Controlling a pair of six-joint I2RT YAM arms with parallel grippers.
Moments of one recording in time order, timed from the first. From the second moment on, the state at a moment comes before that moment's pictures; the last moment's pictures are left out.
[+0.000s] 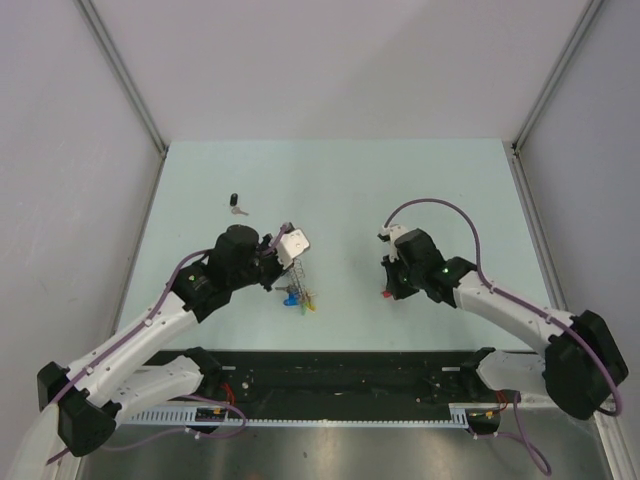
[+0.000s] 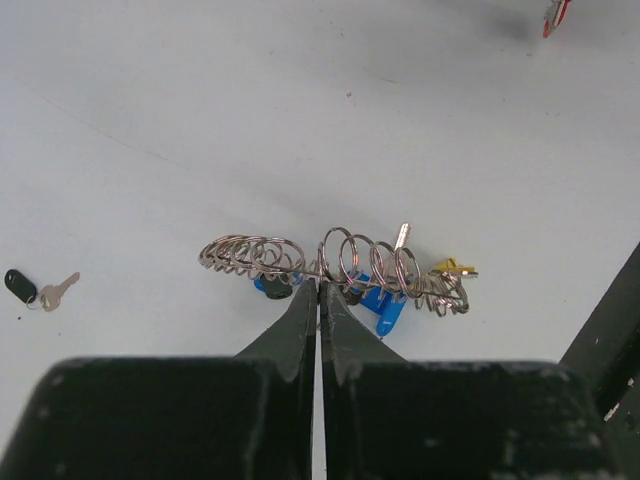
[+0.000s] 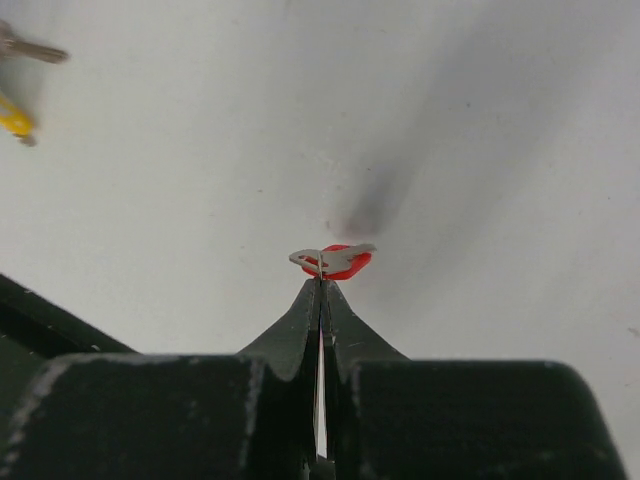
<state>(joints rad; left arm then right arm) -0.69 0.92 0.80 -0.45 0.13 0.37 0.67 1.17 0.72 -0.42 -0.04 0.22</state>
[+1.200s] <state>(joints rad) -0.69 0.92 0.80 -0.45 0.14 0.37 0.64 1.53 0.63 0.30 0.03 0.09</state>
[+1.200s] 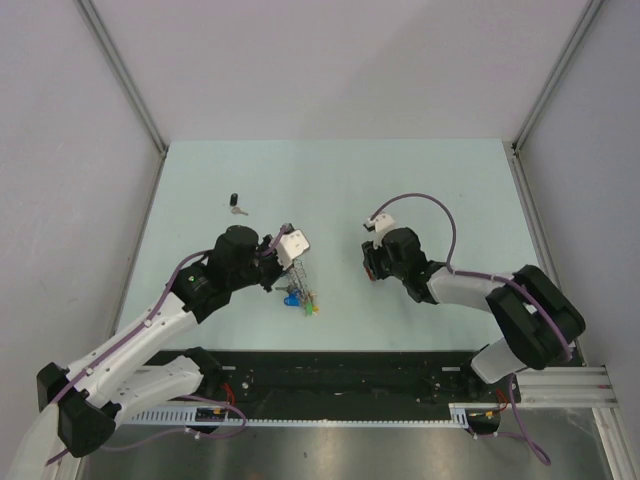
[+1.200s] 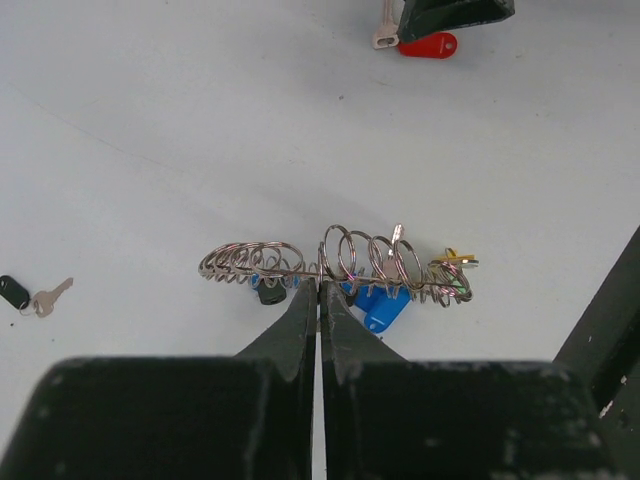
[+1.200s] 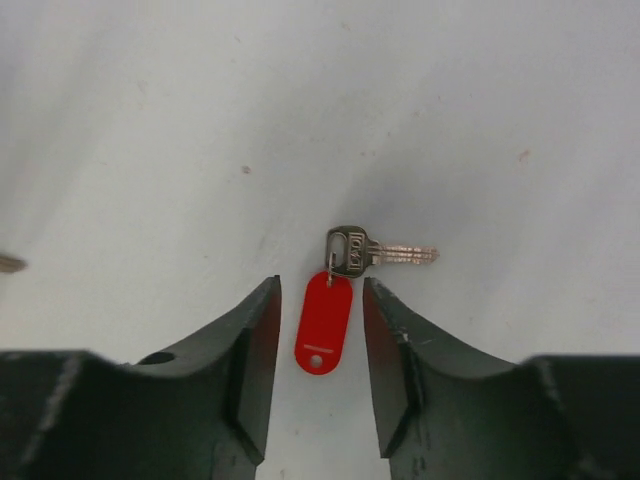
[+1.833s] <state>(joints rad) -0.69 0.92 0.80 -0.45 0.31 0.38 0.74 1.16 0.63 0.40 -0.64 -0.02</state>
